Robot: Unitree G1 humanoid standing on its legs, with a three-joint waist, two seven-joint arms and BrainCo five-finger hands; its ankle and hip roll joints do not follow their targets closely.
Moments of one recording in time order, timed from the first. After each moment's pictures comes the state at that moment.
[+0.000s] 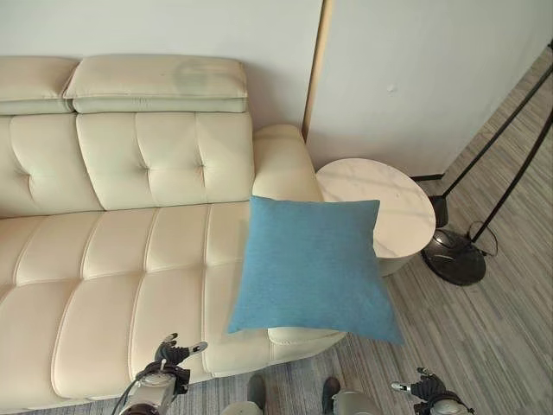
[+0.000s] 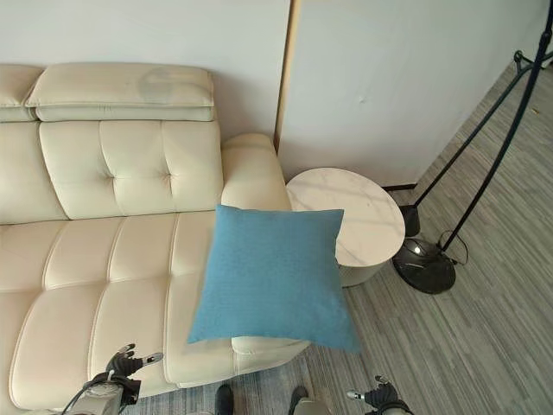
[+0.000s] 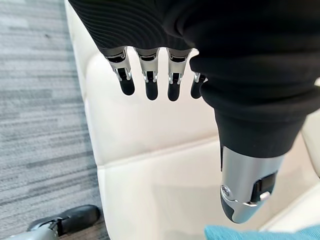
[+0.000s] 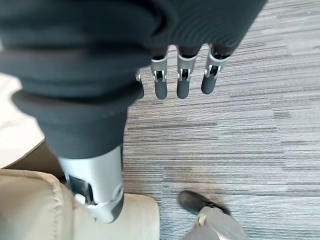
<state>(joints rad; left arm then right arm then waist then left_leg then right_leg) -0.09 0.38 -0.10 1.08 -0.20 -0.01 0.16 -0.02 -0.29 0.11 1.10 0.08 0.03 -0.20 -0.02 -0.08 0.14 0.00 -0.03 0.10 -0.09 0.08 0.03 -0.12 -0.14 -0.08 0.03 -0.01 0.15</state>
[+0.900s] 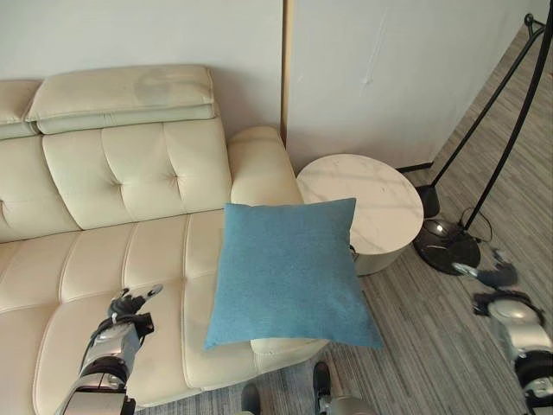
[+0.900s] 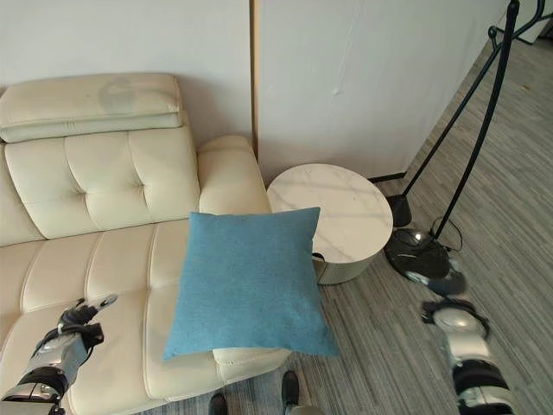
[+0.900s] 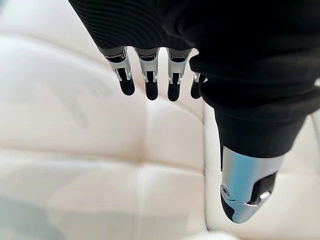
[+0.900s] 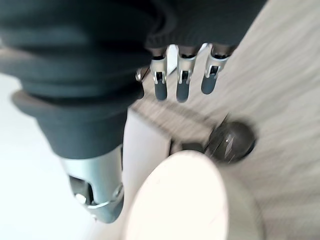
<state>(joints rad) -0.34 0.51 -0.01 1.04 -0.57 0.00 0.17 -0.30 -0.57 0.10 0.60 0.28 0.06 -0.32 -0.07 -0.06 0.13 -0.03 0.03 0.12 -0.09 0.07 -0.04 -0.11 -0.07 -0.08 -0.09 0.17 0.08</state>
